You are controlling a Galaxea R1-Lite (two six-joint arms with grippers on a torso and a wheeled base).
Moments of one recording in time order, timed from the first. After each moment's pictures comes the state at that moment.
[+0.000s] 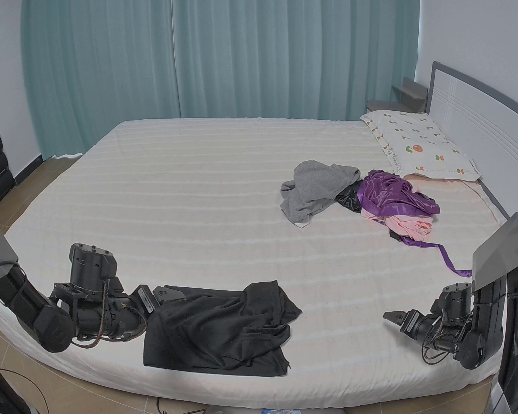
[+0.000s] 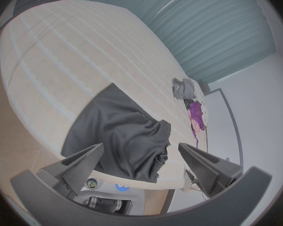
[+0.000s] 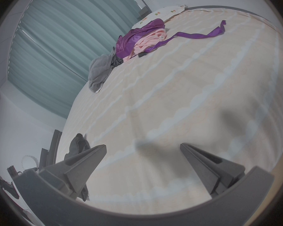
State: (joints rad) left arm -0.28 1.84 -0.41 -0.68 -0.20 -0.91; right arm 0.15 2.38 -0.12 -1.55 0.10 0.74
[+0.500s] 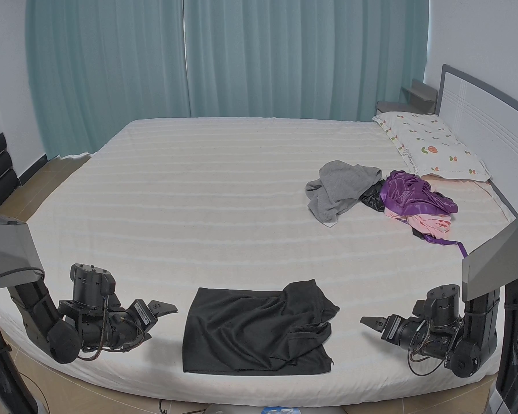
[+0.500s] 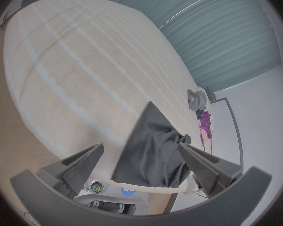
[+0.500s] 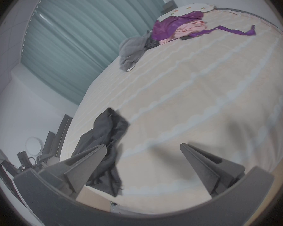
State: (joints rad) left arm -0.20 2.01 -0.29 -0.94 -0.24 -0.91; right arm 0.32 2.33 -0.12 -1.55 0.08 0.73
